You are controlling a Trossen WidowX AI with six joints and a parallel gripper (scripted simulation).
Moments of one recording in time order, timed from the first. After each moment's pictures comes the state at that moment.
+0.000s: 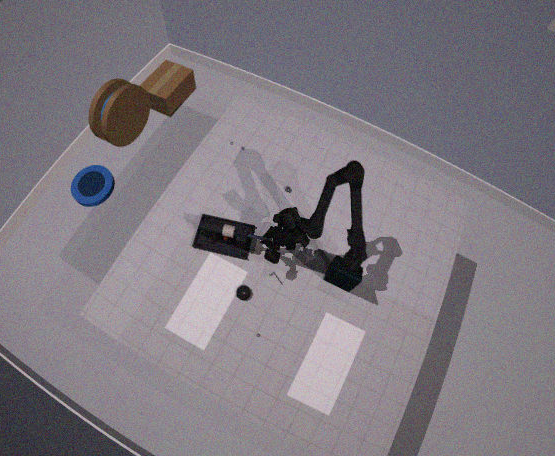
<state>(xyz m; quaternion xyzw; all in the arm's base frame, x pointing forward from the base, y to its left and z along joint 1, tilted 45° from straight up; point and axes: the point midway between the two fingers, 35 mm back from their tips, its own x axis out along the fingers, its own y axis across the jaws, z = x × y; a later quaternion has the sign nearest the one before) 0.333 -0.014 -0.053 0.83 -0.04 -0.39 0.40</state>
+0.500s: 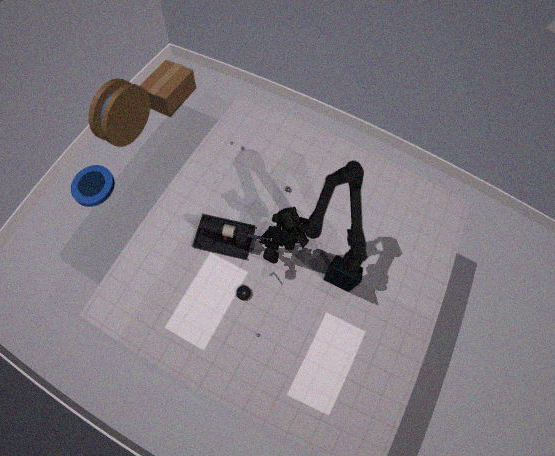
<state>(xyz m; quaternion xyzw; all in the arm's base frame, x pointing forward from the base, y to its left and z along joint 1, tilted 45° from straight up) 0.337 -0.013 -0.053 0.83 -0.04 -0.39 0.40</state>
